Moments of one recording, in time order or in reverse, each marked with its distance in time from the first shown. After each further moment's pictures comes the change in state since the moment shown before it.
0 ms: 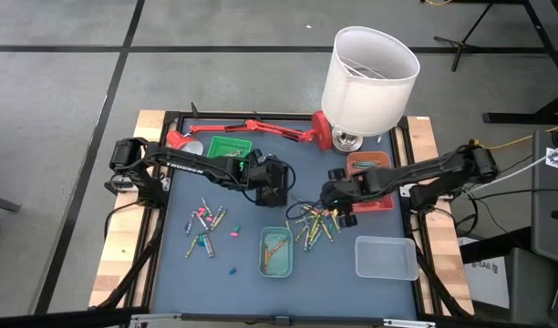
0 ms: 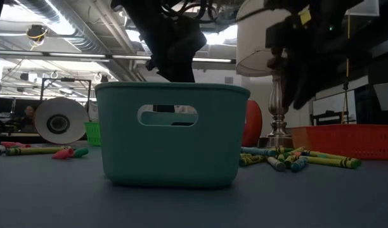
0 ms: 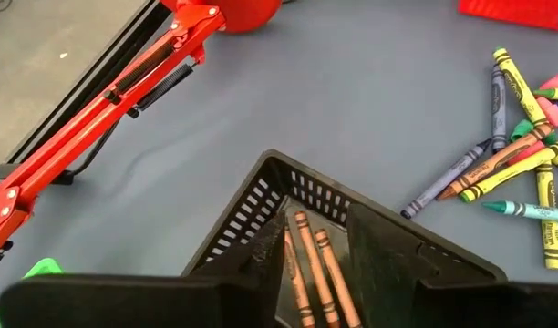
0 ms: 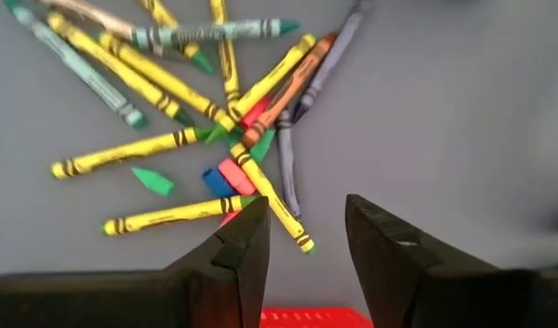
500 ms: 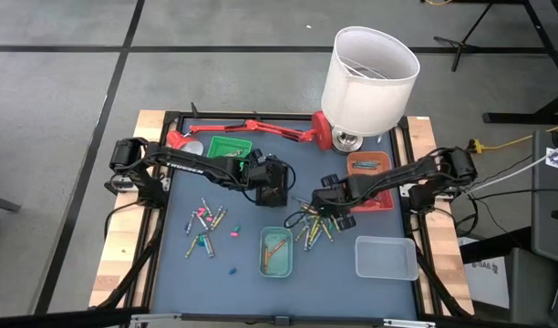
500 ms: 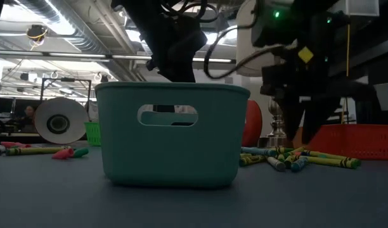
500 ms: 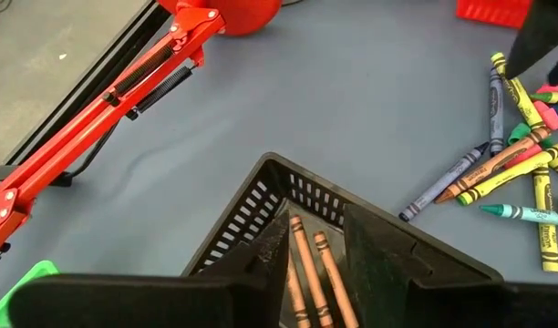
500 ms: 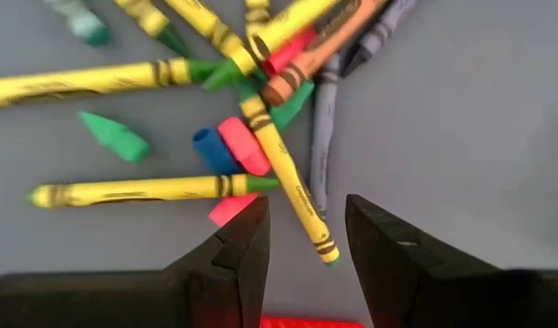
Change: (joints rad) left arm 0.000 0.000 0.000 0.007 0.000 -0.001; right arm -0.009 0.199 0.000 0.000 0.002 -0.125
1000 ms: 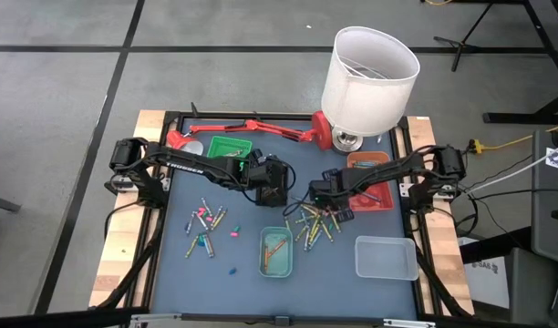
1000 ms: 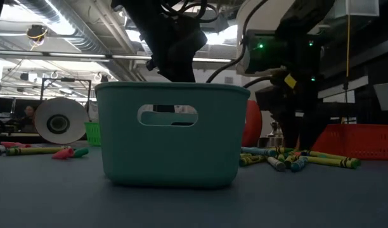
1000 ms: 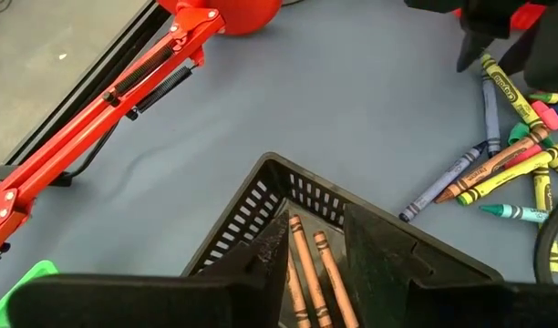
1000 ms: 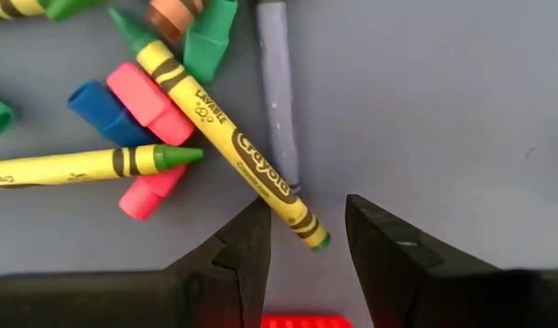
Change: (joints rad) left arm 0.000 0.000 0.000 0.000 0.000 0.000; right arm -0.099 0.085 0.000 -0.017 -0.002 -0.028
